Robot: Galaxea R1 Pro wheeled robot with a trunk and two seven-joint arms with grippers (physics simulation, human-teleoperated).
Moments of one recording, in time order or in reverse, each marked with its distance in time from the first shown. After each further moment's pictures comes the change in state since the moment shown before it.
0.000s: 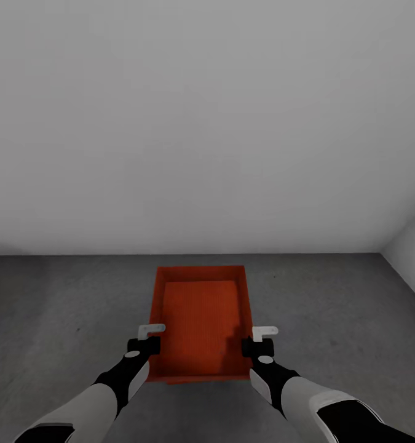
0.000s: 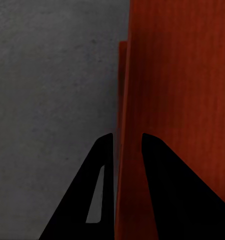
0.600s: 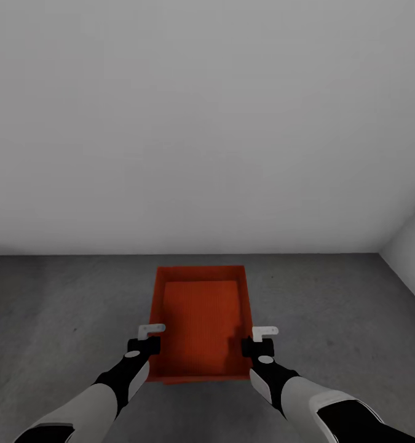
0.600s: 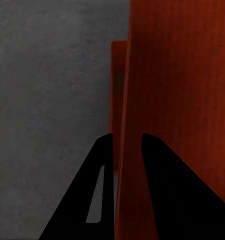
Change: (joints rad) left arm 0.000 0.000 0.000 0.000 -0.001 0.001 0.001; right arm 0.000 0.000 -0.001 0.000 0.001 0.001 0.000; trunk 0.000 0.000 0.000
